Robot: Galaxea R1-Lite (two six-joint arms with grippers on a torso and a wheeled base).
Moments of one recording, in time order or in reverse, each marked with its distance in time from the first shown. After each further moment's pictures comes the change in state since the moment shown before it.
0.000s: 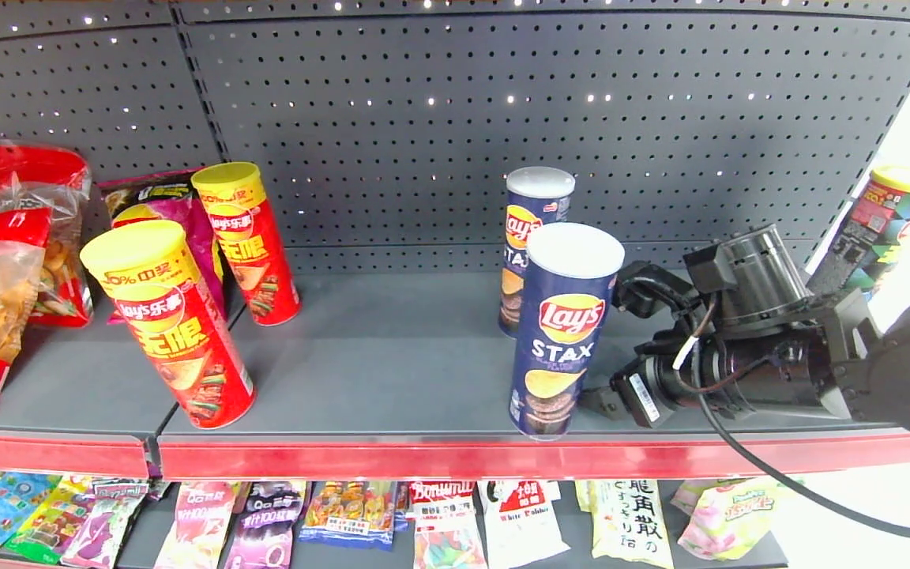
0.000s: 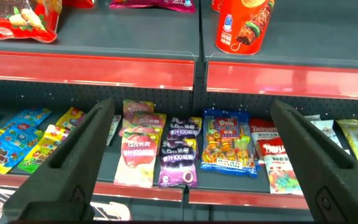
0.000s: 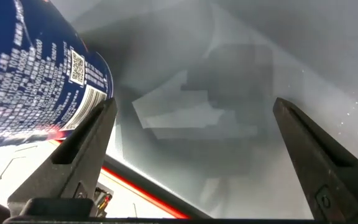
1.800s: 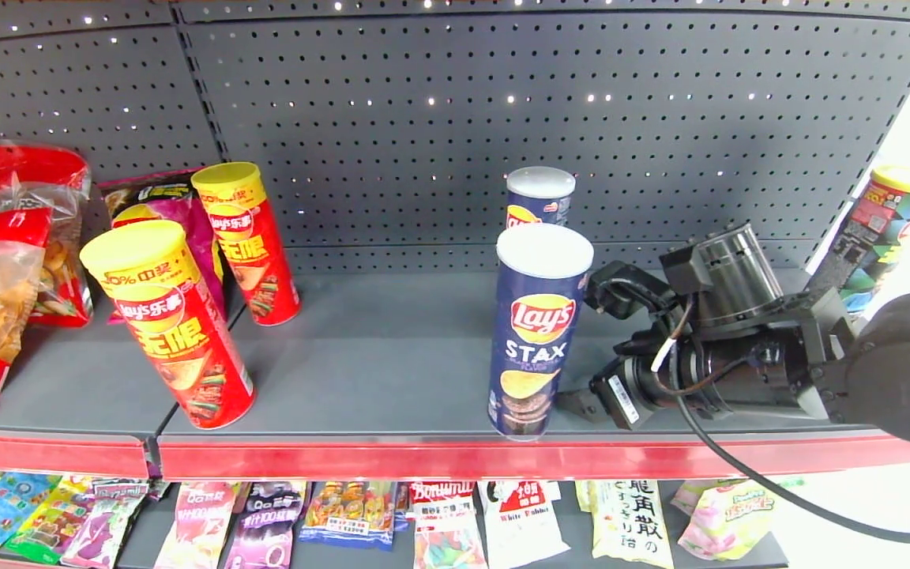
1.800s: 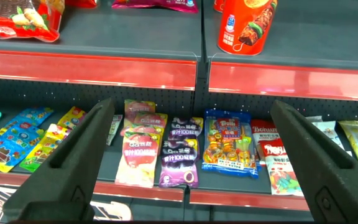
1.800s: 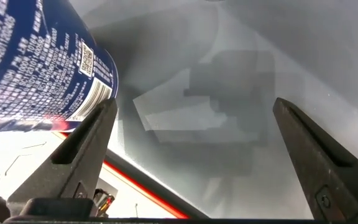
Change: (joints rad) left arm 0.000 0.000 0.000 0.000 0.008 0.000; right arm 0.051 0.027 -0.032 -0.002 0.001 0.003
